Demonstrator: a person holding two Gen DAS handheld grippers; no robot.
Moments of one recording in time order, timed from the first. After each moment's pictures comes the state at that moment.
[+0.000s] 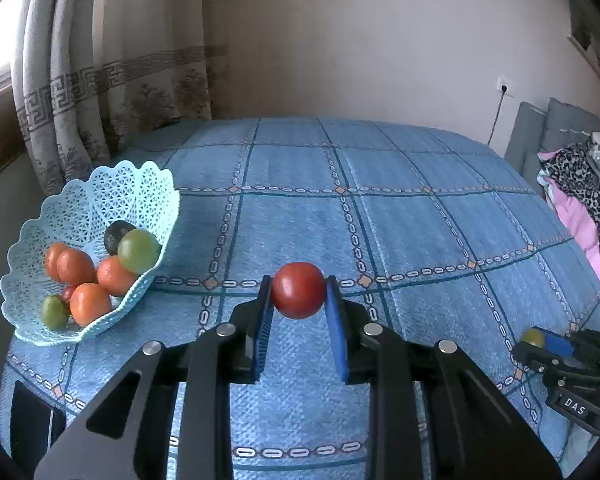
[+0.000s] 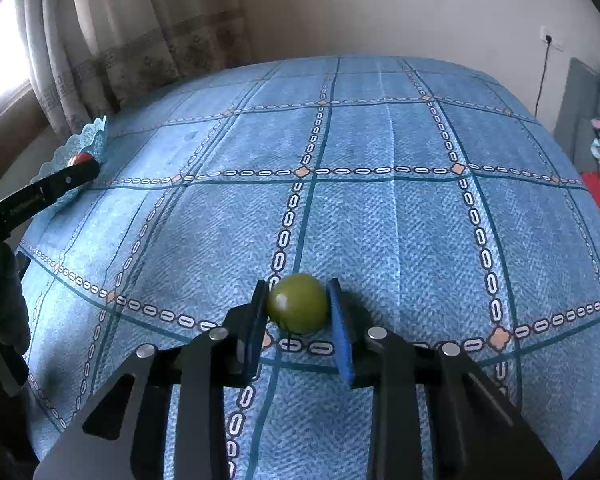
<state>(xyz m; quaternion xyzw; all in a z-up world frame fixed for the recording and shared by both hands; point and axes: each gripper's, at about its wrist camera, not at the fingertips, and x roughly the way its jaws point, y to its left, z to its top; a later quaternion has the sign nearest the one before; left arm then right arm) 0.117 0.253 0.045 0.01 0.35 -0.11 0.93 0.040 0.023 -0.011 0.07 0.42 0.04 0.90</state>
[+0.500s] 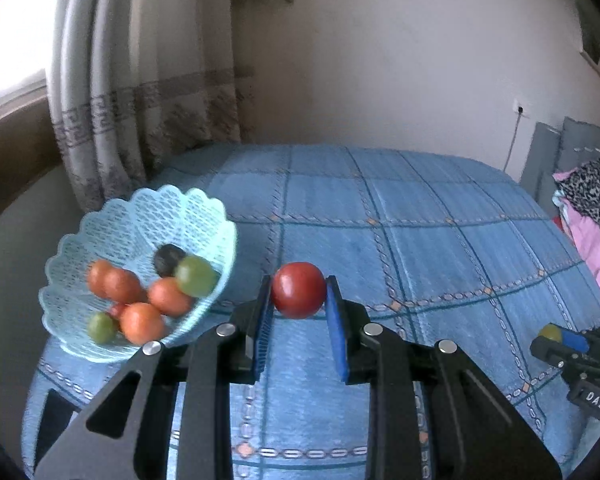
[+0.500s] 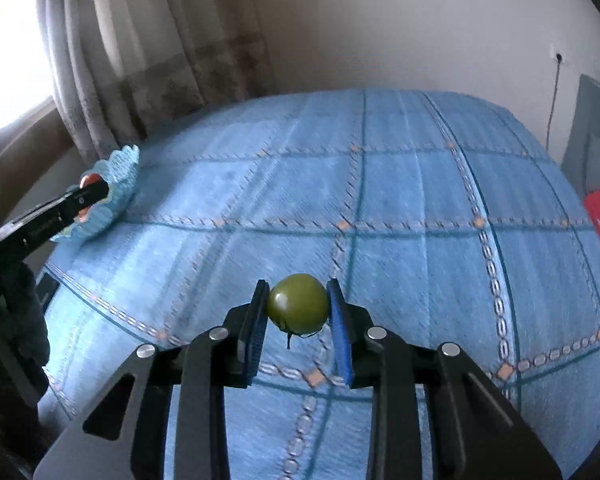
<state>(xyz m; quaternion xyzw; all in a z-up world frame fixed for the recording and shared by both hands) 0.108 0.283 0.073 0.00 0.31 -0.06 0.95 0.043 0.041 0.032 0.08 0.38 0.07 0.92</state>
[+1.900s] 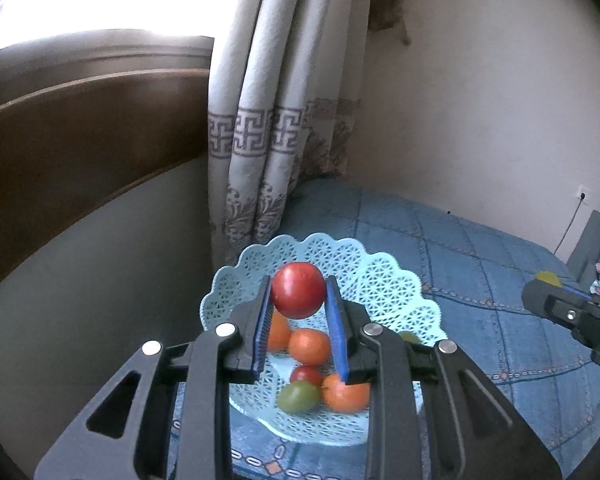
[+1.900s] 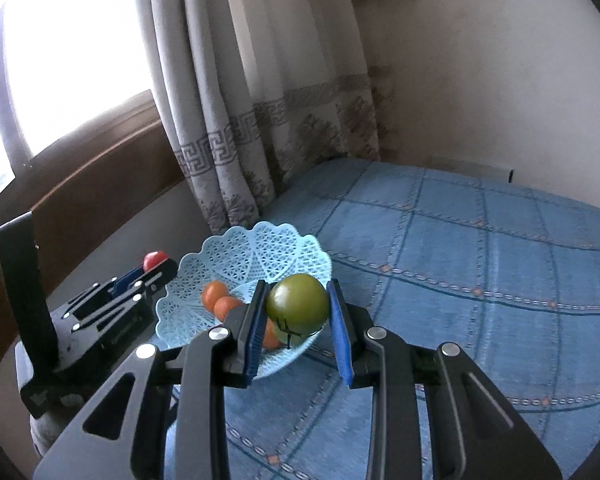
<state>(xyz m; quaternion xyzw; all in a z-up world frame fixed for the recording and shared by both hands) 0.135 0.449 0.094 -0.09 0.29 0.05 0.95 0.157 0.250 0.130 0.05 0.34 0.21 0.92</state>
